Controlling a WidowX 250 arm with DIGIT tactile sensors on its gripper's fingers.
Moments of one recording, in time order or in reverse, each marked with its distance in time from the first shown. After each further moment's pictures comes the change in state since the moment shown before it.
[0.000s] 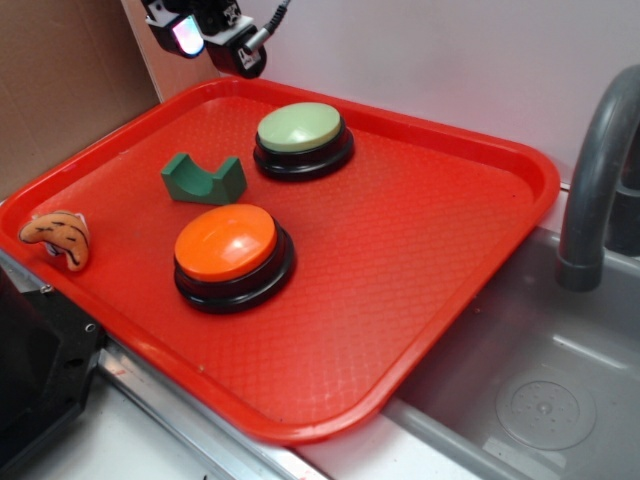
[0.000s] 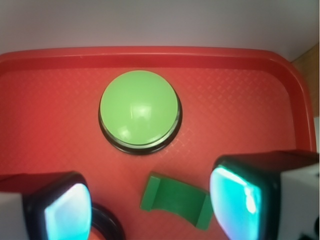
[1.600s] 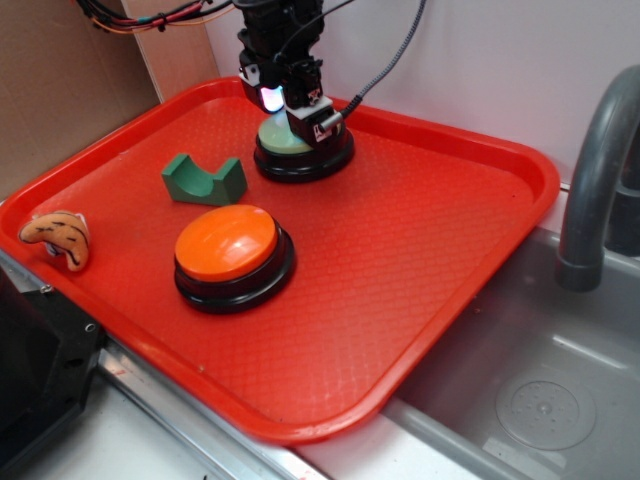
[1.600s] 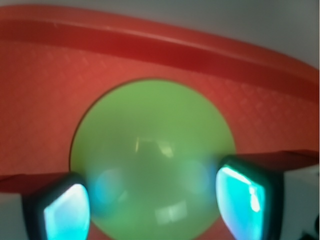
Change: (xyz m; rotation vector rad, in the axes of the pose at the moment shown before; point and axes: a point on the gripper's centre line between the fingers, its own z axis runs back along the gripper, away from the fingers) arm 0.031 -0.004 -0.088 0.051 0.116 -0.173
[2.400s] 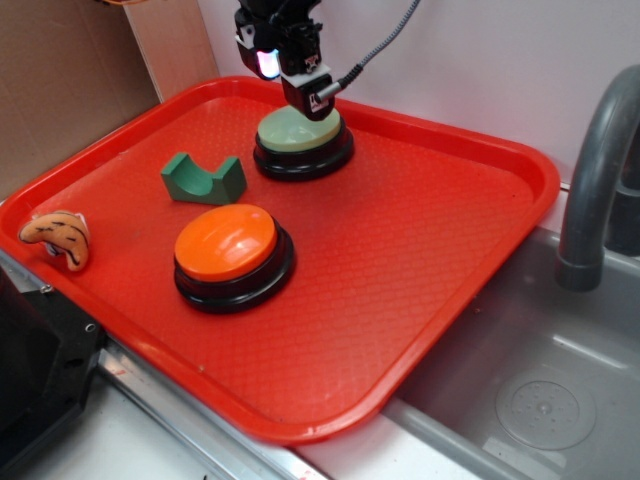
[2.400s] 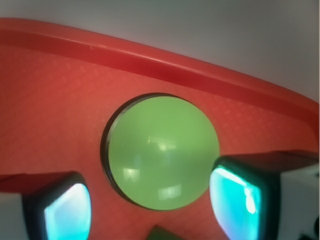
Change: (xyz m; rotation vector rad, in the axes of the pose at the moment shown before) arm 0.000 -0.014 0.040 0.036 0.016 -0.047
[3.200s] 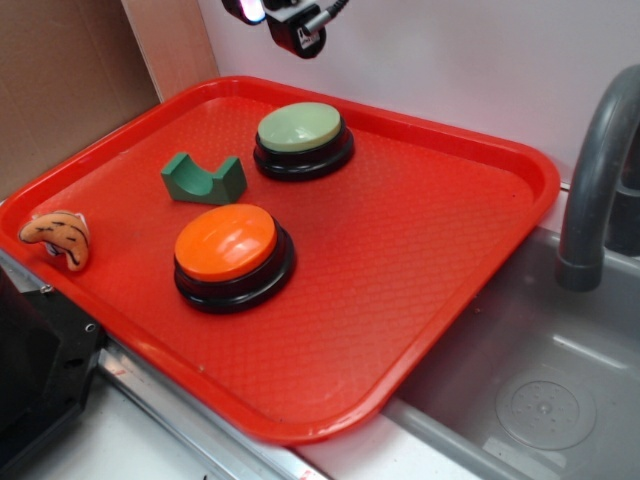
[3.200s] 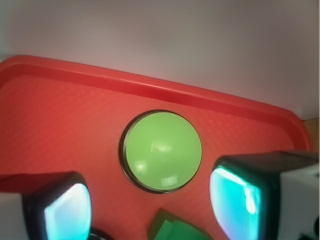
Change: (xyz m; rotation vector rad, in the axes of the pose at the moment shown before) arm -0.001 -0.004 0.055 -0.022 -0.115 0.042
